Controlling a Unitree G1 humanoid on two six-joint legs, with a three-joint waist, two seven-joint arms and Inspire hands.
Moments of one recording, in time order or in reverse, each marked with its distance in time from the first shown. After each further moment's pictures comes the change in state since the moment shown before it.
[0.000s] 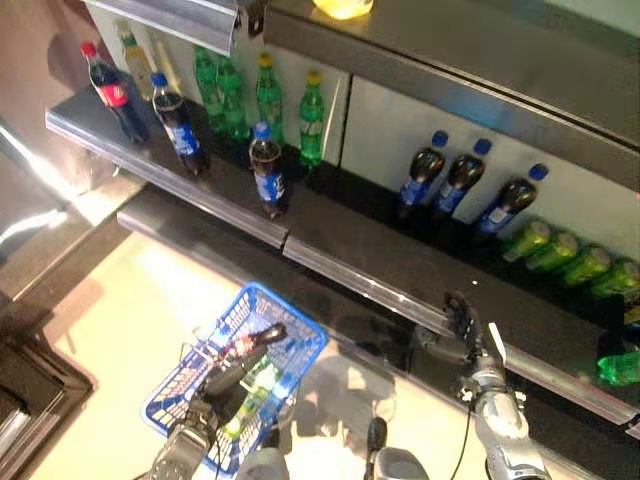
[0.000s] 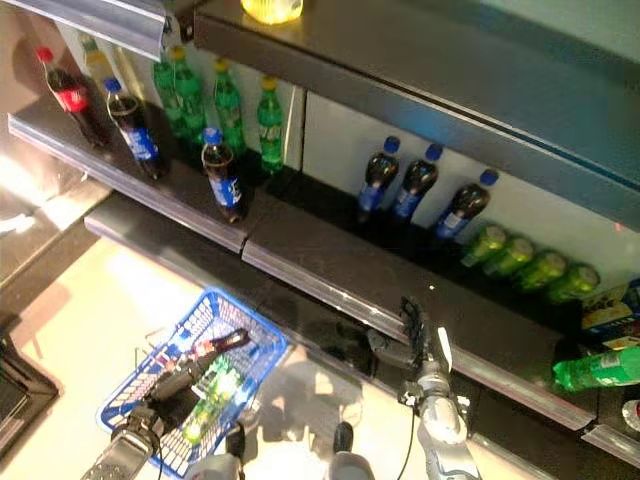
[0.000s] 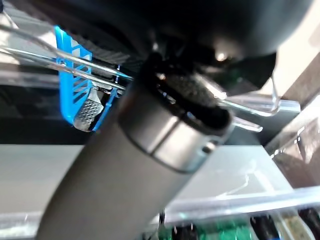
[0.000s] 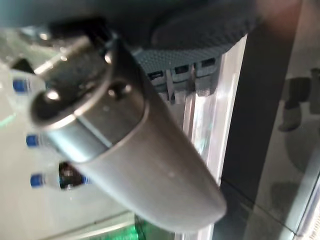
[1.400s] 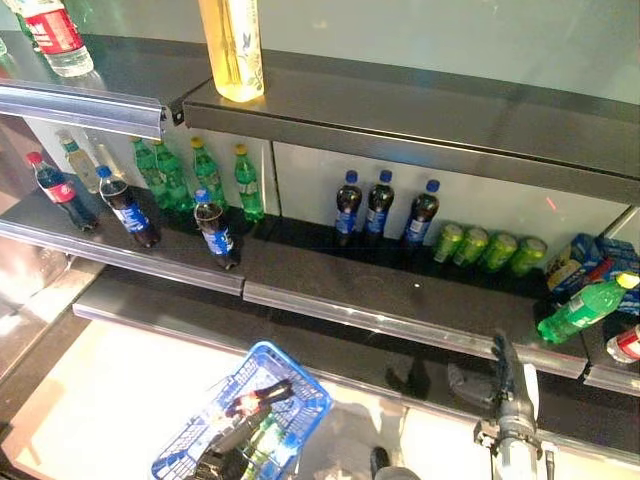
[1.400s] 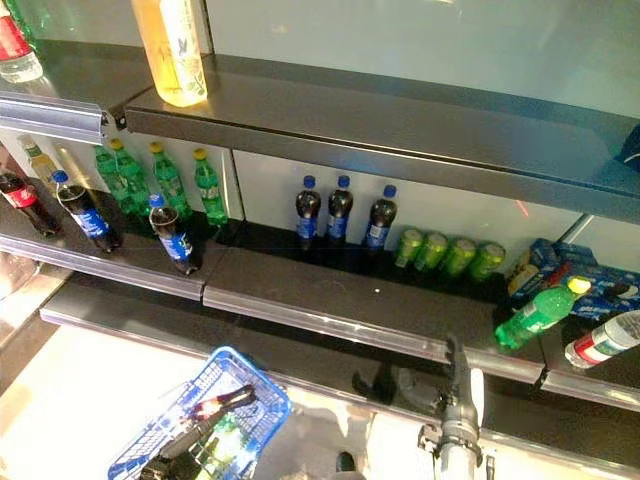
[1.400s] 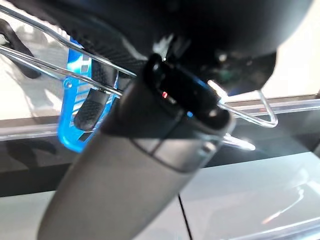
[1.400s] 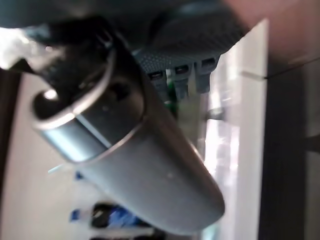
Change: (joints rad) left arm -0.003 -0.064 -0.092 0.298 0.053 -0.086 0.003; right arm 0.195 -0.073 0.062 -0.205 -0.218 -0.080 -0.284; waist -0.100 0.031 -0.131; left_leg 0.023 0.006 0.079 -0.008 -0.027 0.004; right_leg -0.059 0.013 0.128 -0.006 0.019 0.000
